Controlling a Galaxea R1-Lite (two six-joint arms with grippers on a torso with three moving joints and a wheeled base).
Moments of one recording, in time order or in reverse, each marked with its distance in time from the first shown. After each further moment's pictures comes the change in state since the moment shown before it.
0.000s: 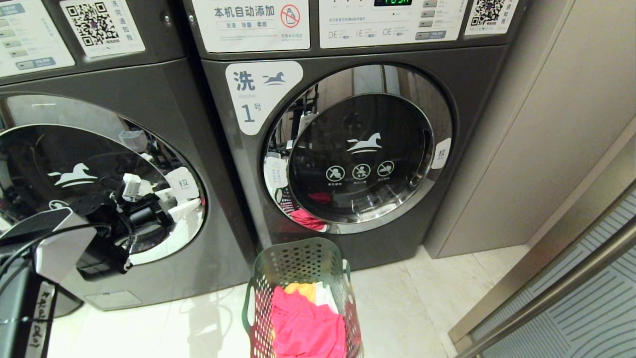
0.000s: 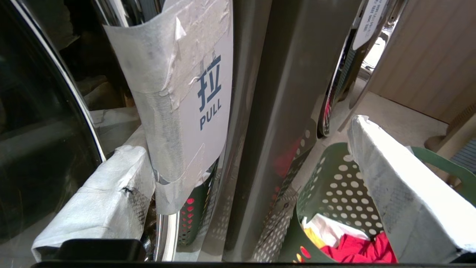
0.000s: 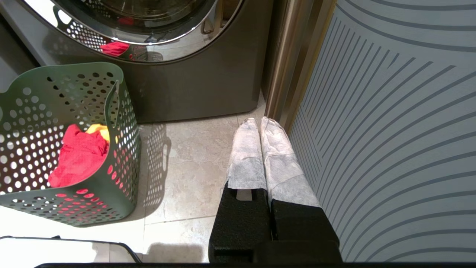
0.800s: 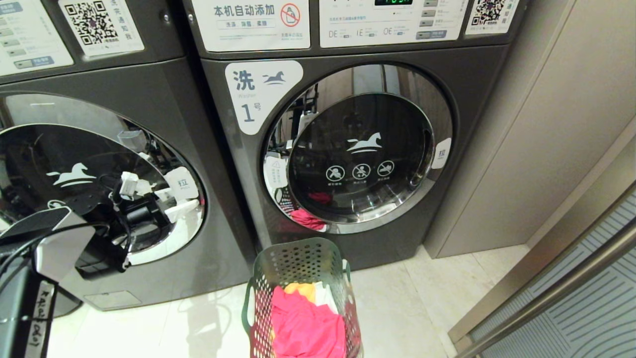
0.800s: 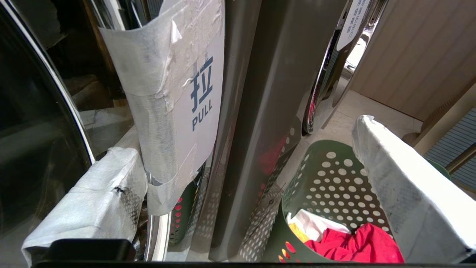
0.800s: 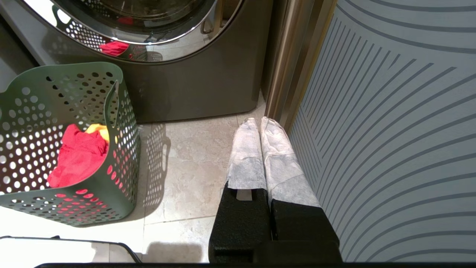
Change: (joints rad) left arm 0.000 -0.014 0.003 -0.038 -0.077 -0.083; right arm 0.000 0.000 0.000 0.000 0.000 0.000
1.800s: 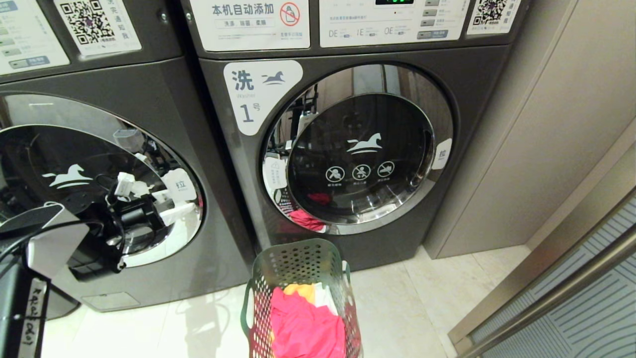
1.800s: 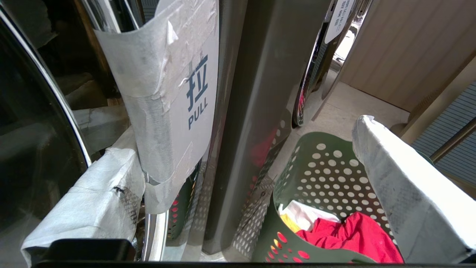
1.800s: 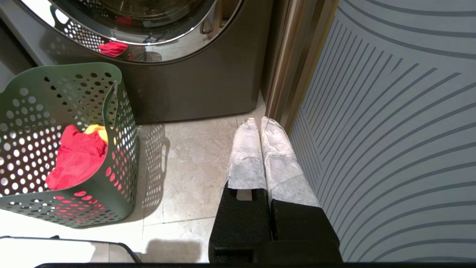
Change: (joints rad) left arm 0.002 -0.052 0.079 -0.001 -0.086 0.015; right arm 0.000 0.000 0.000 0.000 0.000 0.000
